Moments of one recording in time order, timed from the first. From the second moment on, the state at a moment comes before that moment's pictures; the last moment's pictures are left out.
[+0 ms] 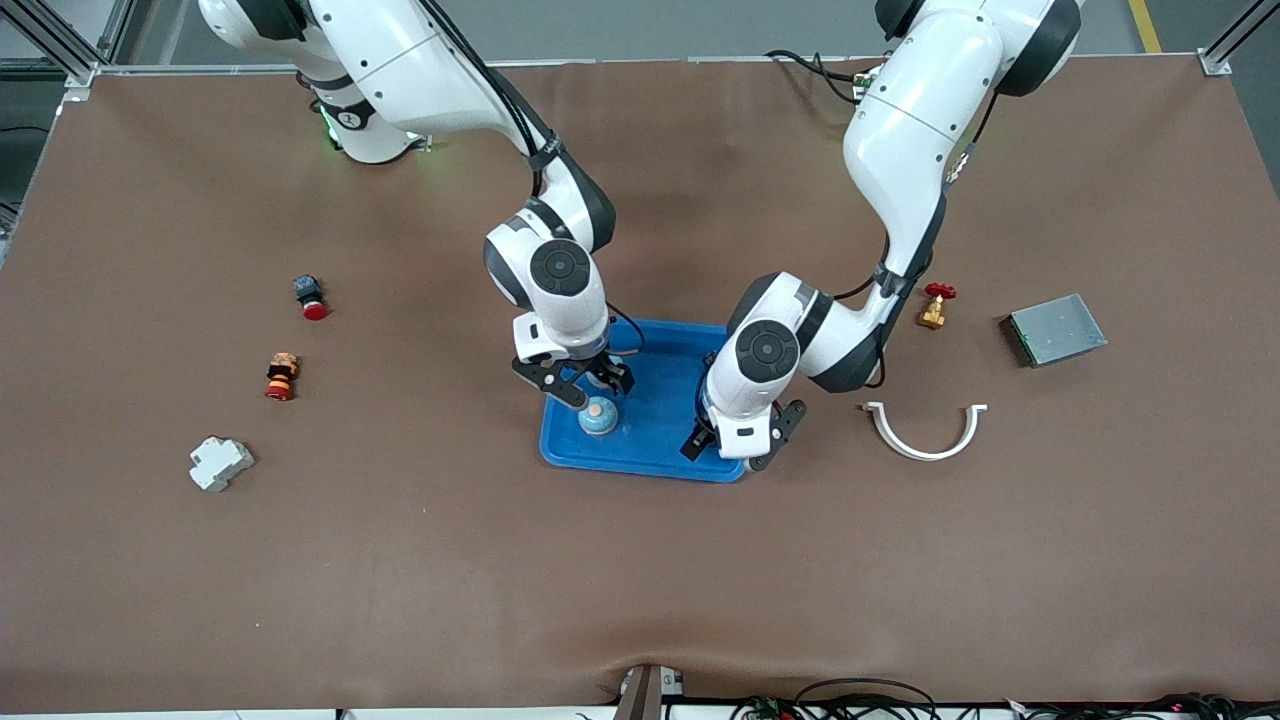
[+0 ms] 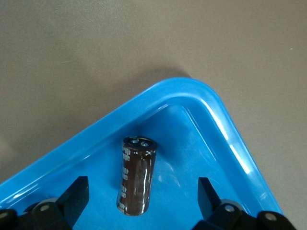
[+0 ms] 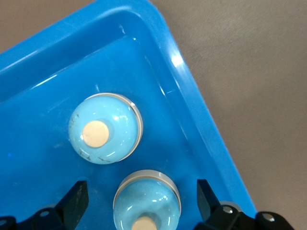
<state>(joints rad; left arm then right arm) -0.51 0.84 -0.11 -1.45 -0.01 2.35 -1.46 0.74 0.68 -0.04 -1.70 0.00 2.44 1.28</state>
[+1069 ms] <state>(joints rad) -0.51 0.87 -0.11 -1.45 -0.01 2.40 -1.46 0.79 0.72 -0.04 -1.69 -0.01 2.46 1.33</state>
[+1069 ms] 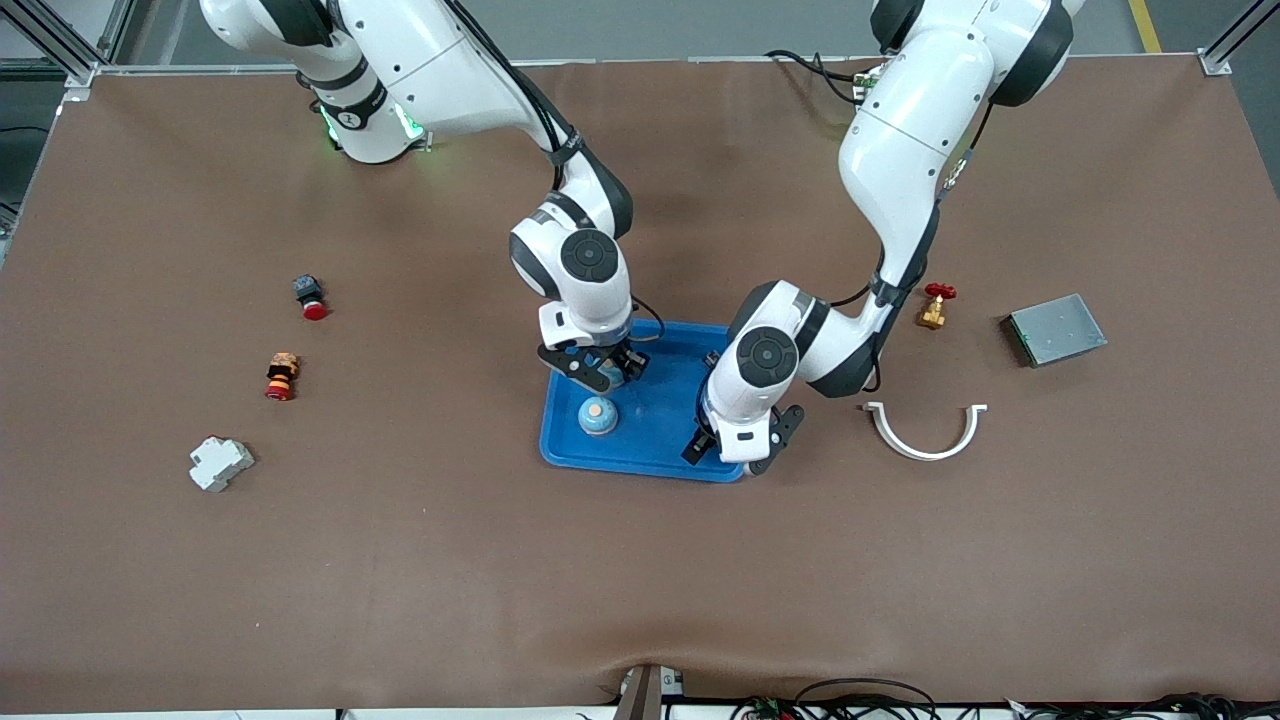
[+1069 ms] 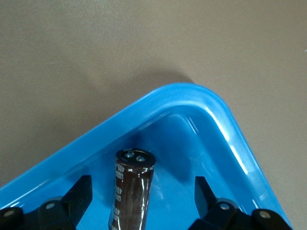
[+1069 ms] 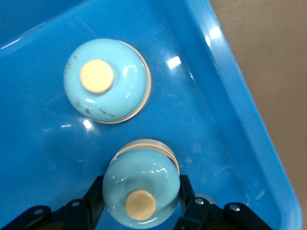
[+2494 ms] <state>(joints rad) -0.48 0.78 -0.11 -1.41 -0.01 2.26 -1.42 0.35 0.27 -0.06 -1.96 0.09 2.22 0.58</state>
